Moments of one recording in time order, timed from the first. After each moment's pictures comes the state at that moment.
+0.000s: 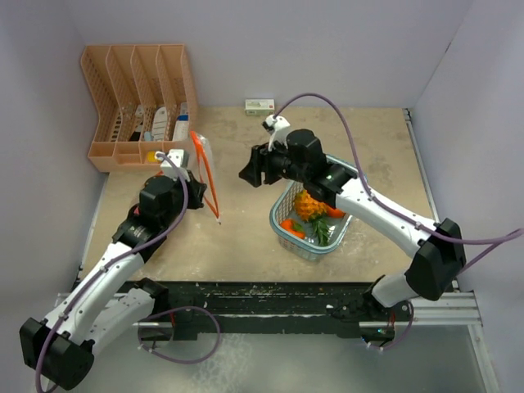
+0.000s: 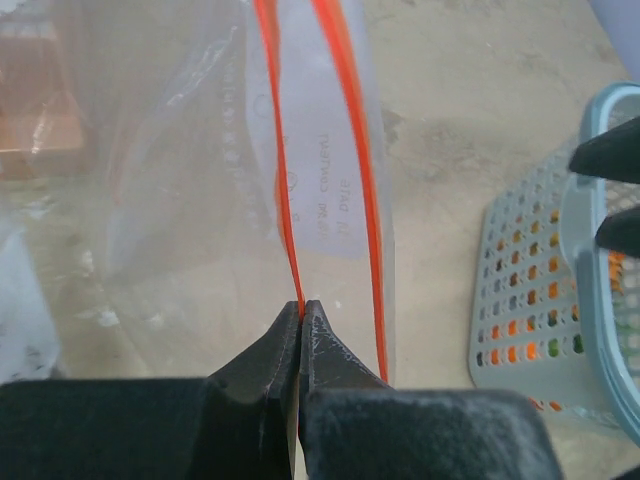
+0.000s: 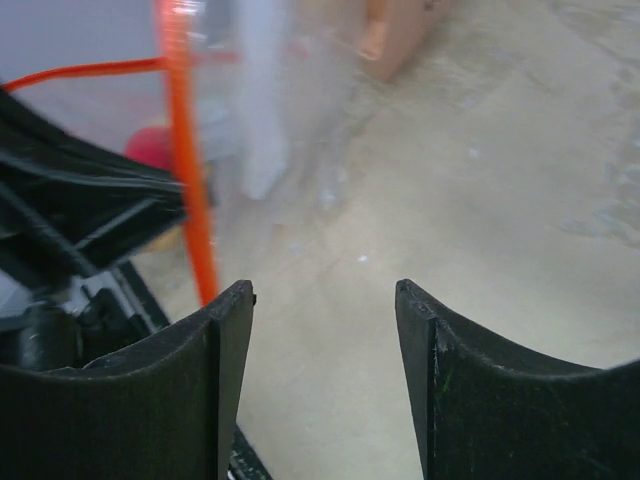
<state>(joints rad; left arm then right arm) -0.44 0.81 0.70 -0.20 -0.13 -0.34 0.72 1.48 1.27 -0.18 -0.17 0.35</state>
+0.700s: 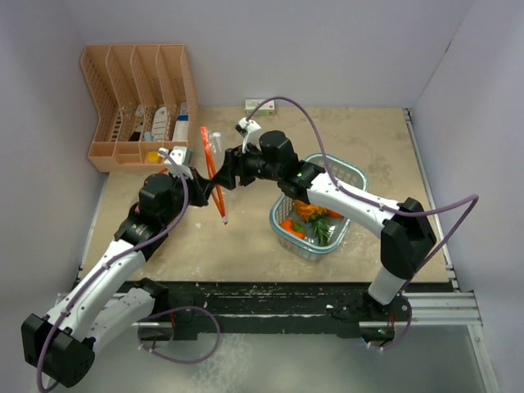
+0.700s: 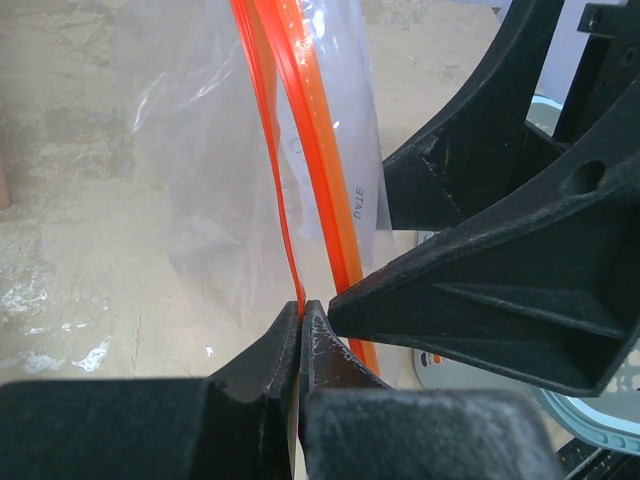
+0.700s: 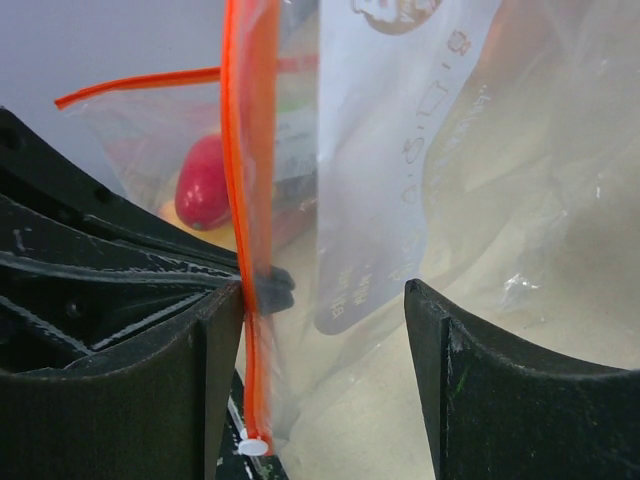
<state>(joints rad) -0.44 0.85 0.70 -0.09 0.05 -0.38 0.81 1.70 1.37 -0.01 -0.27 0.44</state>
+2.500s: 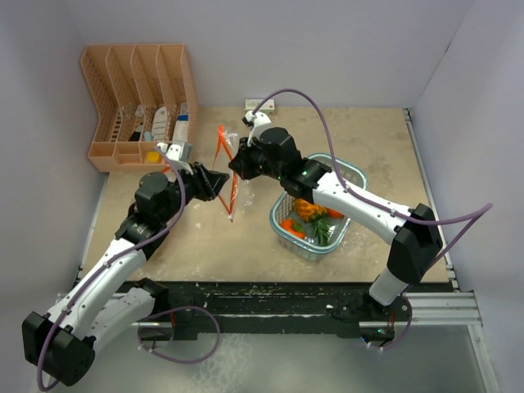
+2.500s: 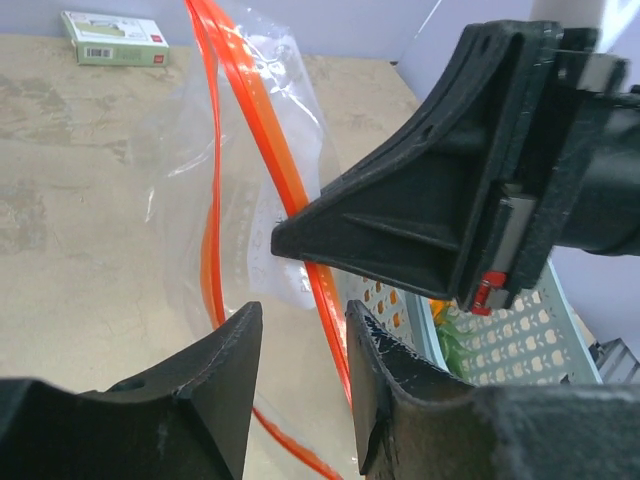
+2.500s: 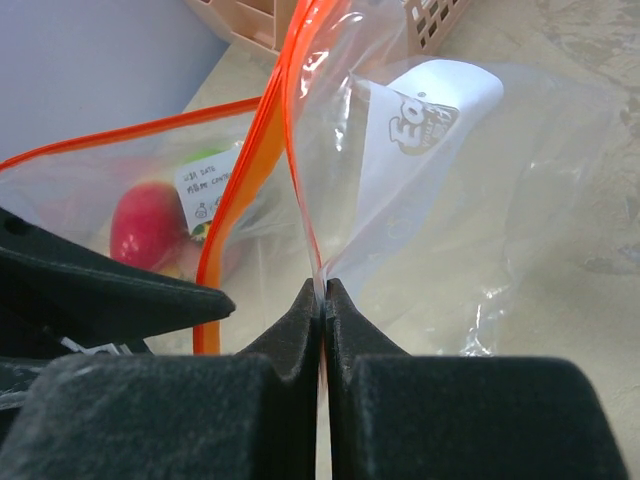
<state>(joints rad) -0.44 0.88 0.70 0.09 0.17 -0.44 0.83 1.64 1.43 -0.13 -0.02 0.41</state>
